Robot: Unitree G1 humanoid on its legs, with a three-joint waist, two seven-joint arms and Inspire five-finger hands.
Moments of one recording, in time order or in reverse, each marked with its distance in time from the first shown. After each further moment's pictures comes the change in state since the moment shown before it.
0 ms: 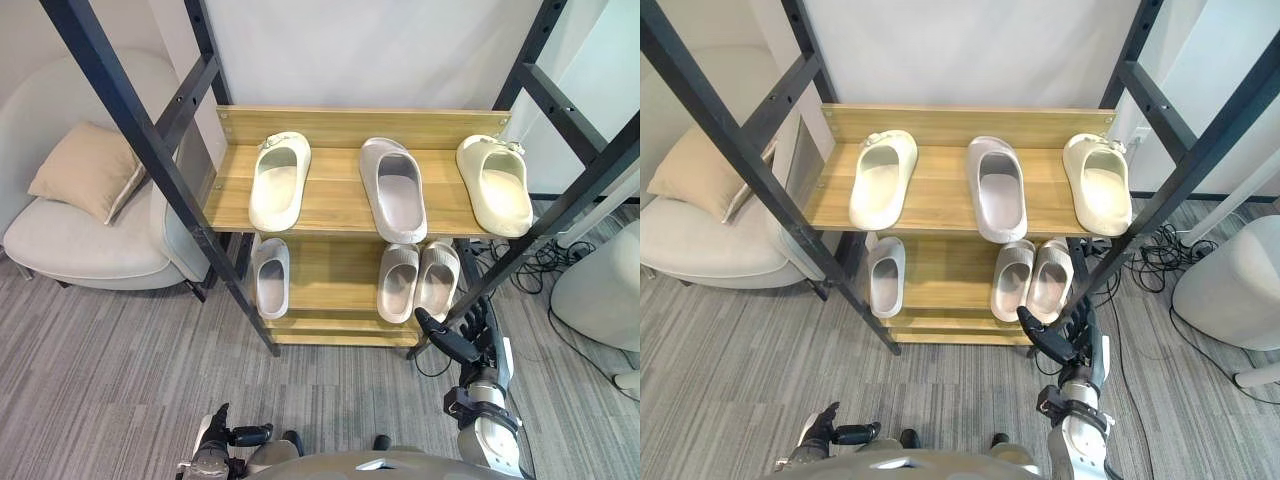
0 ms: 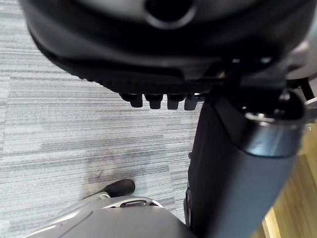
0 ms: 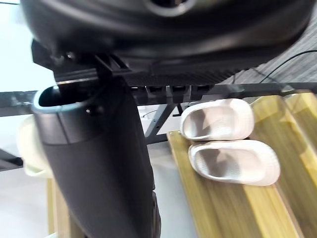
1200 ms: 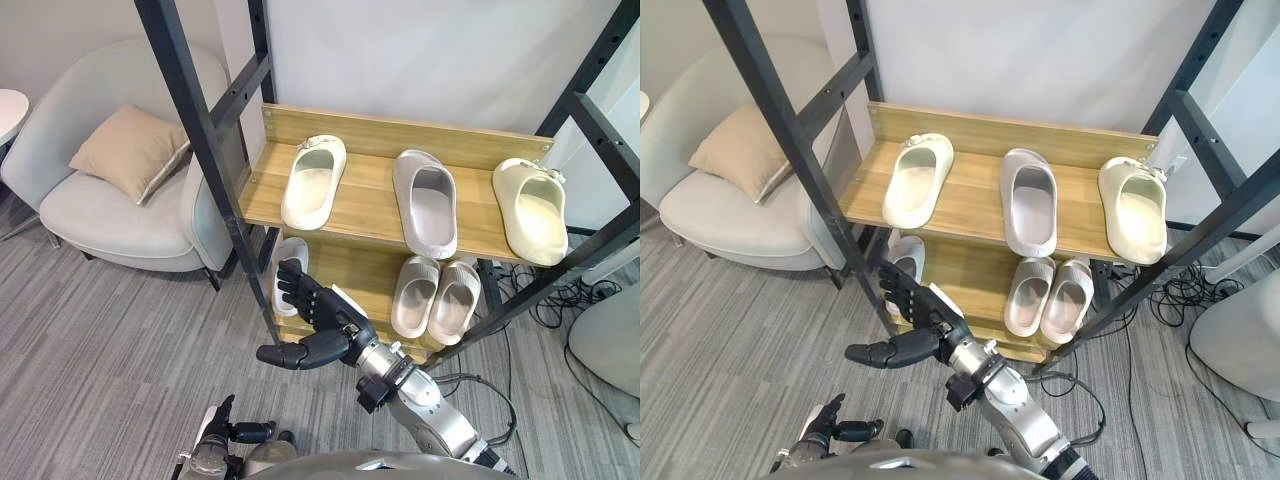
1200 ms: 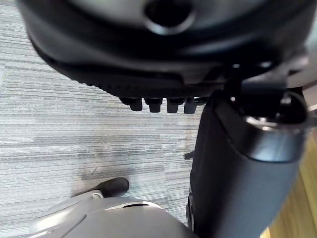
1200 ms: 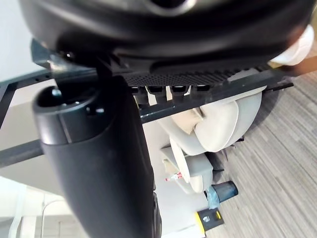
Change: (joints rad) left arm -0.021 0.024 -0.028 0.024 0.031 -0.045 -0.030; right arm -0.355 -0.259 0.649 0.089 0.172 0.010 0.363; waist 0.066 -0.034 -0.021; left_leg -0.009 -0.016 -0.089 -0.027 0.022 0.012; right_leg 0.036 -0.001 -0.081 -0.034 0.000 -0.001
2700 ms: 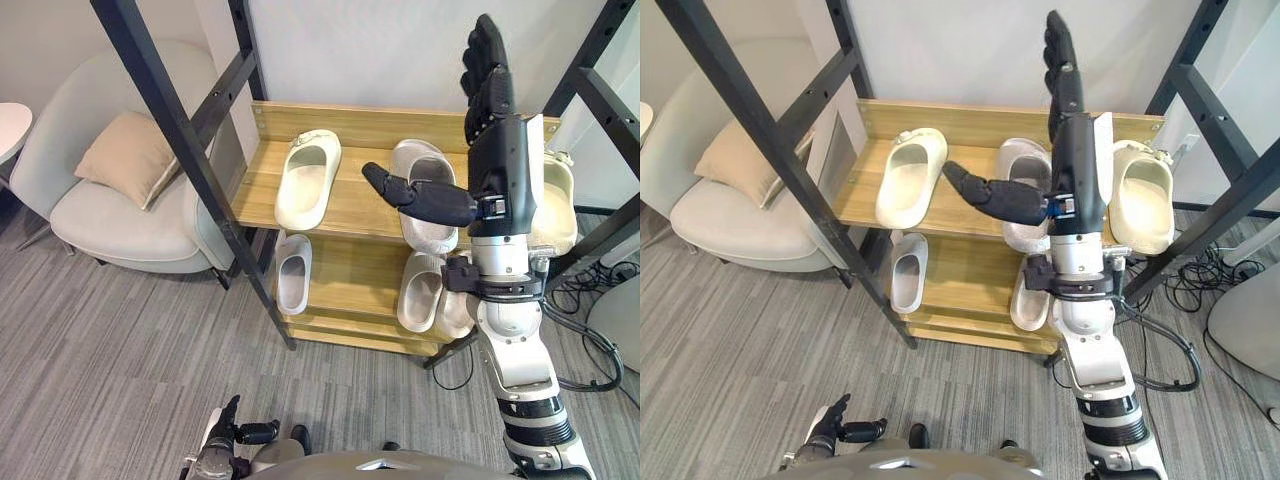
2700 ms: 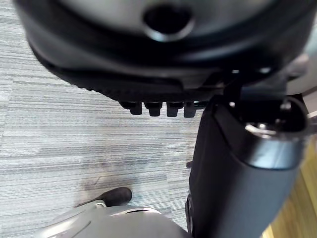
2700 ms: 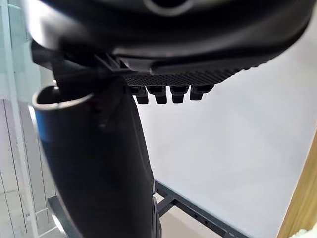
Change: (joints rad) left arm 0.041 -0.029 0.010 -0.048 0.001 -0.019 0.005; right arm -0.267 -0.061 -0.532 -0.412 -0.482 -0.098 -0.383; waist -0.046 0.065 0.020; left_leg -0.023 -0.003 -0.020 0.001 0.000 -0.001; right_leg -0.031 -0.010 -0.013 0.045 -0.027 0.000
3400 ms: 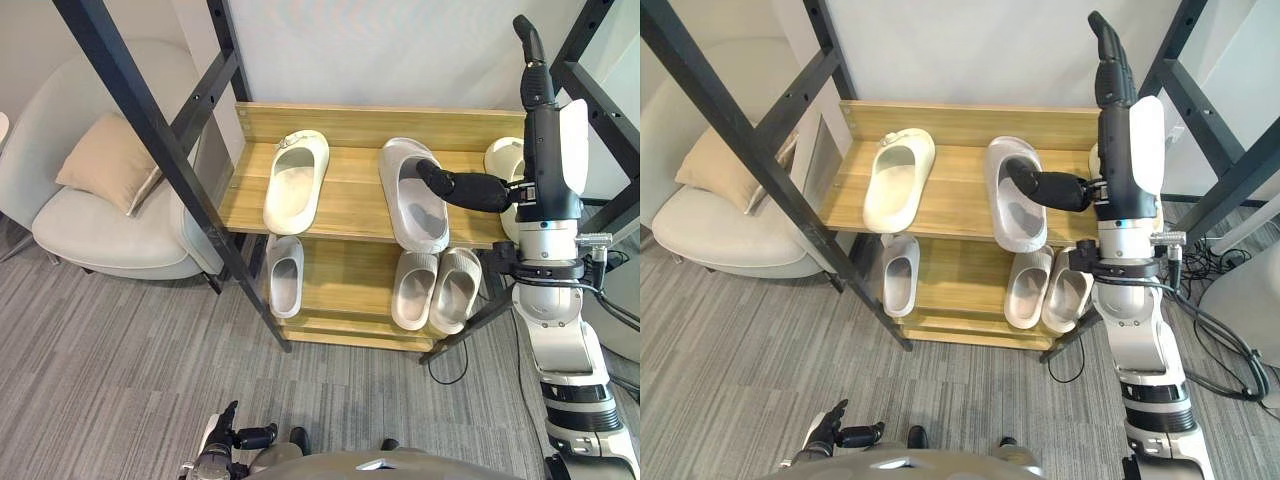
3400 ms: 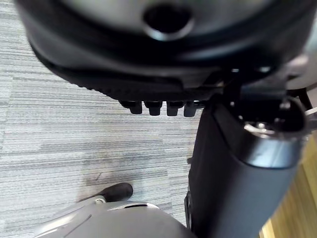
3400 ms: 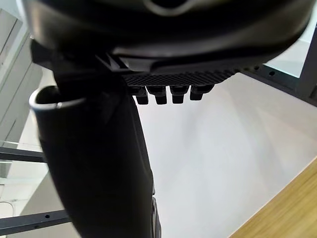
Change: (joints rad) left arm 0.021 -0.004 0.040 -0.004 0.001 0.001 -0.025; right arm -0.003 -0.166 -0.166 0.097 -0.277 0.059 -0.047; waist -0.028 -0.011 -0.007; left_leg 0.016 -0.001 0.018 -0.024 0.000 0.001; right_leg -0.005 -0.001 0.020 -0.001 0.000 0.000
